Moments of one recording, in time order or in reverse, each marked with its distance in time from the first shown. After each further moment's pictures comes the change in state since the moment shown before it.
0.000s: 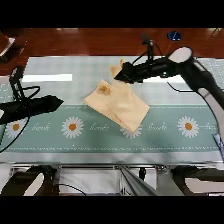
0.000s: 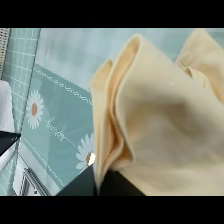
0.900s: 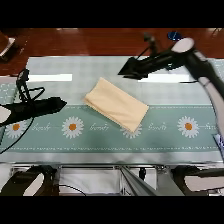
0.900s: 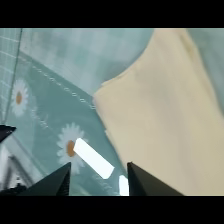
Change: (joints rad) left arm -0.016 -0.042 -0.030 -0.033 0.042 0.000; right arm -0.148 0.015 0.122 -0.144 0.217 0.028
